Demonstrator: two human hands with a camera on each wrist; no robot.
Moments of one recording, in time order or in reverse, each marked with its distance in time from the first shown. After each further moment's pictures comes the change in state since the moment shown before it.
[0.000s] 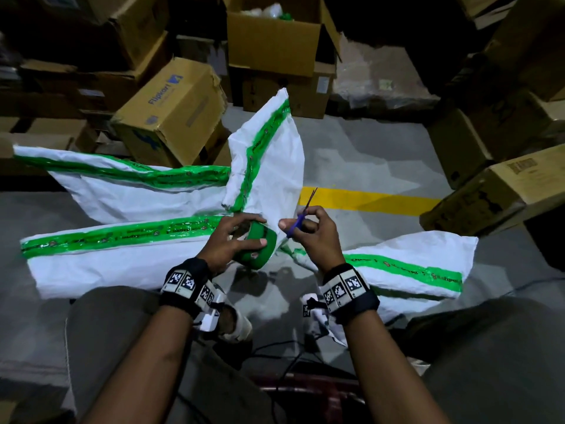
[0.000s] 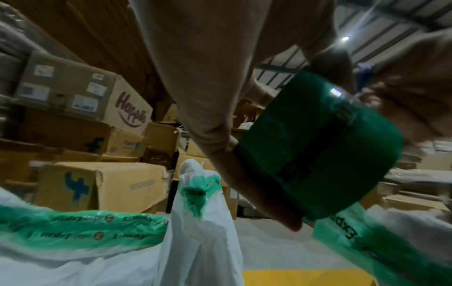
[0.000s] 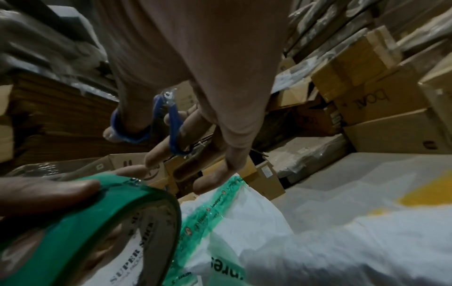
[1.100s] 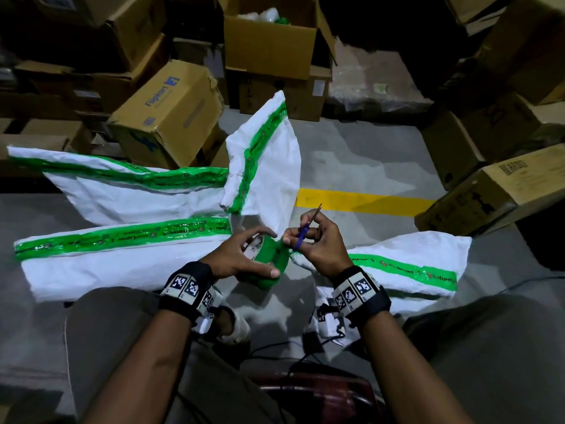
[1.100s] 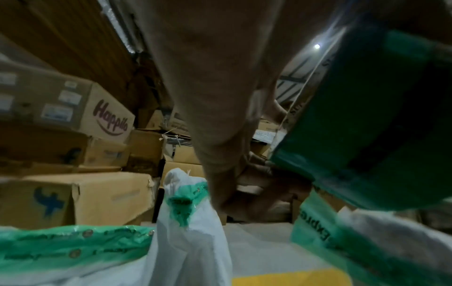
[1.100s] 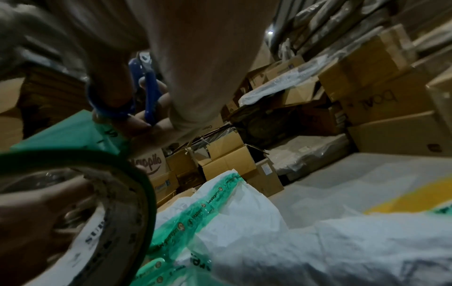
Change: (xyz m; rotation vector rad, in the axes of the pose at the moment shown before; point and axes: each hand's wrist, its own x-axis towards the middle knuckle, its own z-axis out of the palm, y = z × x) left_hand -0.005 -0.008 0.006 0.022 -0.292 -0.091; right_hand -0.024 -0.024 -0.010 -0.015 -0.168 -0.014
